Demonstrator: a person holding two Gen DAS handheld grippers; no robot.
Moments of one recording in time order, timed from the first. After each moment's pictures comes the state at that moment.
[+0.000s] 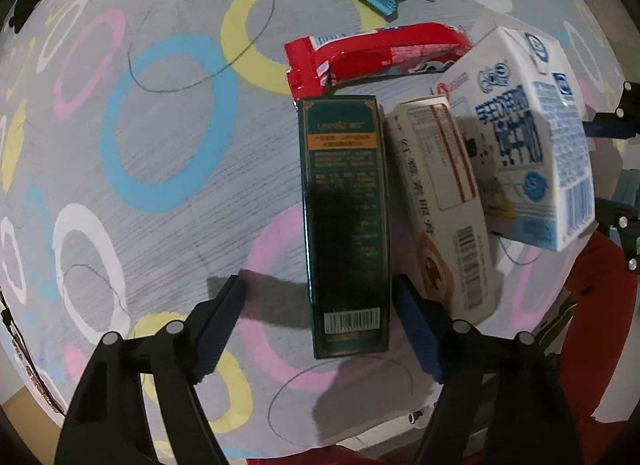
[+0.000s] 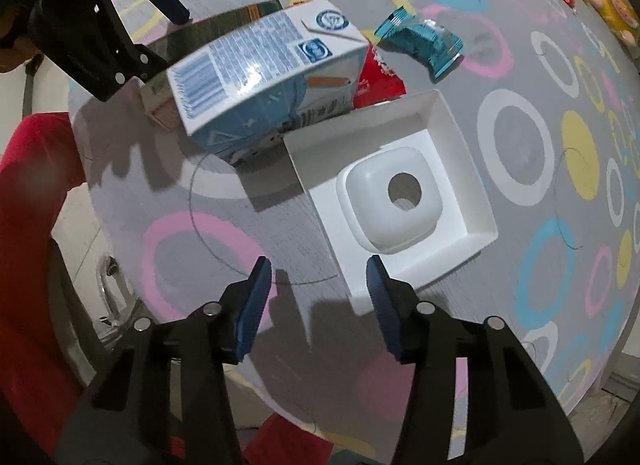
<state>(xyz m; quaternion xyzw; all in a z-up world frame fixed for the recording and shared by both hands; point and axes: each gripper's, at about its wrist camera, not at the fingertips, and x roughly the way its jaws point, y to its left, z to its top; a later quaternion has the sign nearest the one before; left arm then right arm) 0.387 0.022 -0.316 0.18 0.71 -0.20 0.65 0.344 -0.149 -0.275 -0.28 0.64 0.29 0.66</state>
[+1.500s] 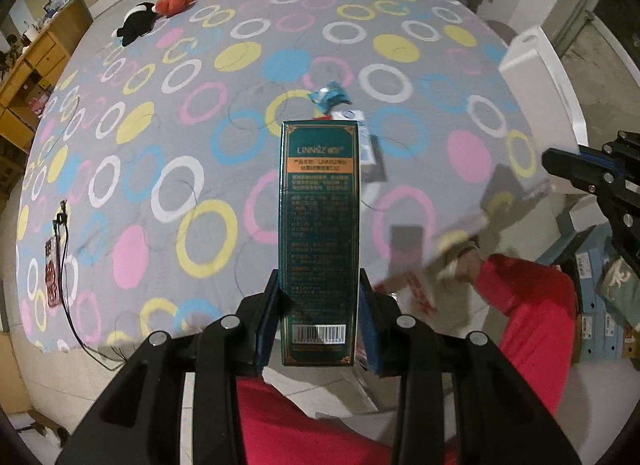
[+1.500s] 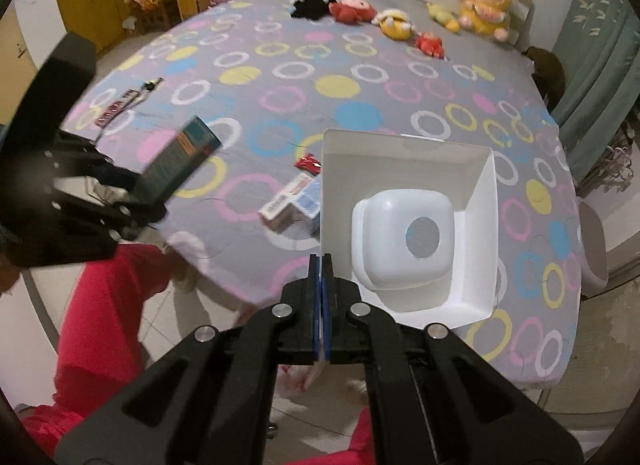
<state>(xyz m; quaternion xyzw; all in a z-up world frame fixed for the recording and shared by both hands) 0.192 0.014 -0.103 0.11 0.59 -0.14 0.79 0.201 -0.140 -0.054 -0.14 0.49 0.18 0.84</state>
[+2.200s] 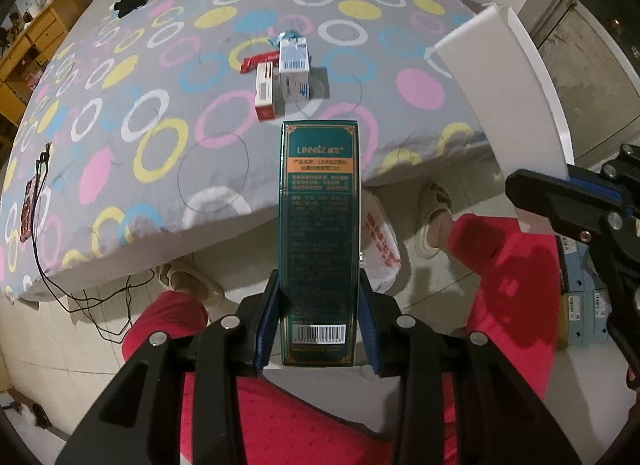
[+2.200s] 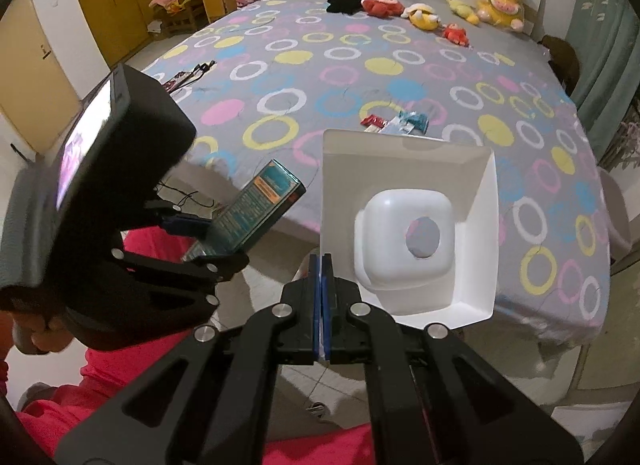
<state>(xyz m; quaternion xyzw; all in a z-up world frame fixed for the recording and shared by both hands) 0.082 -0.013 -0.150 0.09 0.61 -0.15 0.78 0.084 -0.114 -0.077 -0.10 0.50 0.22 0.83</state>
